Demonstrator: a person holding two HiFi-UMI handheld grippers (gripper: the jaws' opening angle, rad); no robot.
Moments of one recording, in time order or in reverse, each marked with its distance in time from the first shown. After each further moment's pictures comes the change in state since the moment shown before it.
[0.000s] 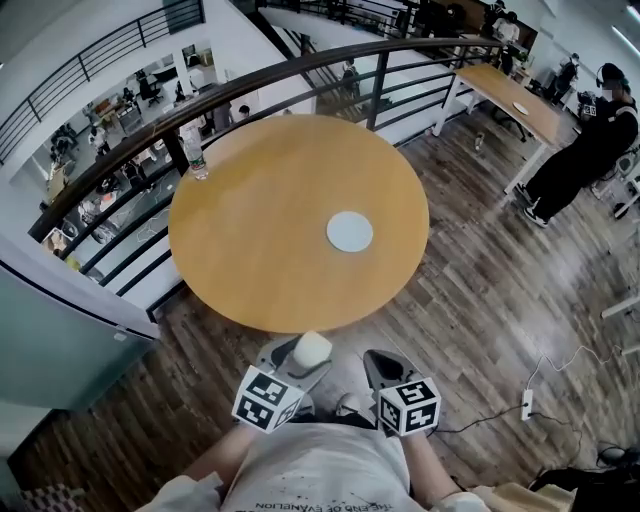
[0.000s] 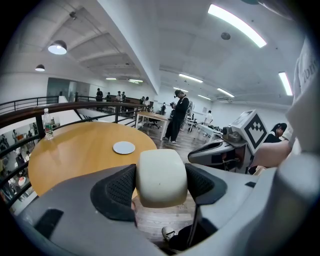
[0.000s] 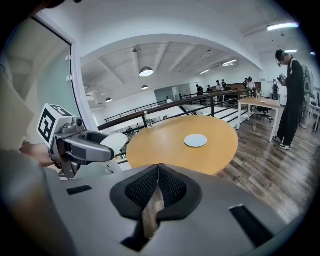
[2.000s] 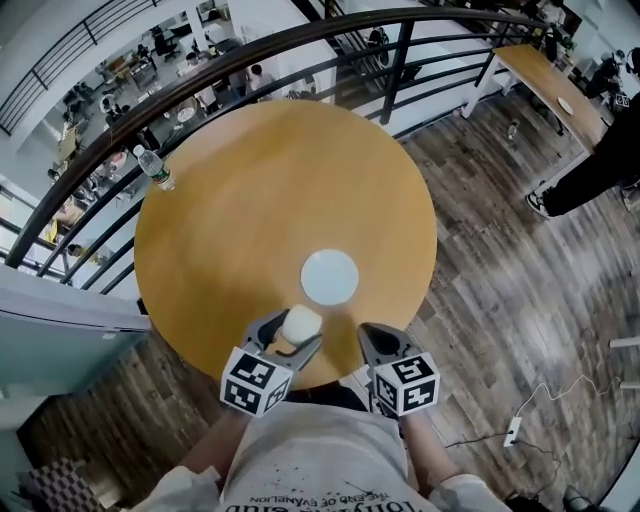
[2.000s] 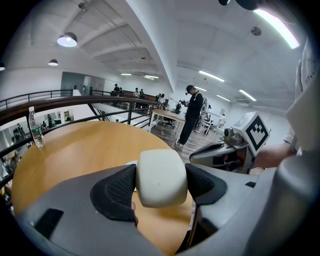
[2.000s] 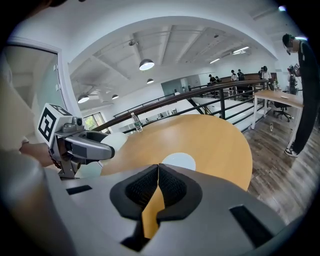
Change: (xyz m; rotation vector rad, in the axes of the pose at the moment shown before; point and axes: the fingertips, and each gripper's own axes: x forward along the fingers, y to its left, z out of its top) left arm 0.202 0.139 0.142 -0.111 0.032 0.135; right arm 0.162 -0.202 0.139 -0.023 0.078 0.139
